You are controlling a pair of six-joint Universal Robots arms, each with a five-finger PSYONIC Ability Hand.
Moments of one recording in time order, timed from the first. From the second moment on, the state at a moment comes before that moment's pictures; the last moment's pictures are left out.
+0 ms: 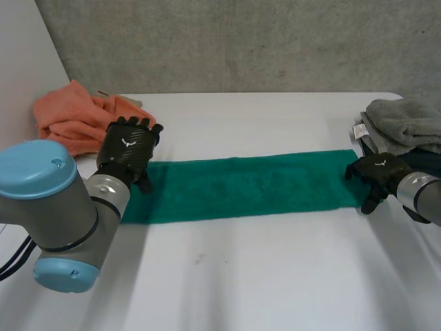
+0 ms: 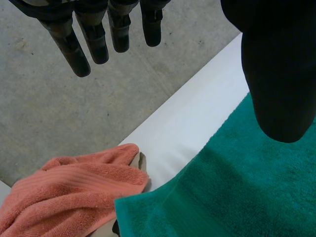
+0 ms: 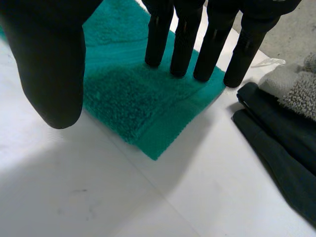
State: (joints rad) left arm 4.25 -1.94 -1.66 3.52 -1.66 3.56; right arm 1.57 -0.88 1.34 0.07 1.19 2.52; left_hand 0.19 0.20 0.21 0.20 0.05; right_hand 0.57 0.57 0.57 0.57 0.39
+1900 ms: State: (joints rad) left arm 3.95 -2.20 -1.41 3.53 -1.68 3.57; right arm 1.86 -1.16 1.76 -0.19 1.33 2.59; left_hand 0.19 0.20 0.21 0.20 0.05; right_hand 0.51 0.51 0.51 0.51 0.33
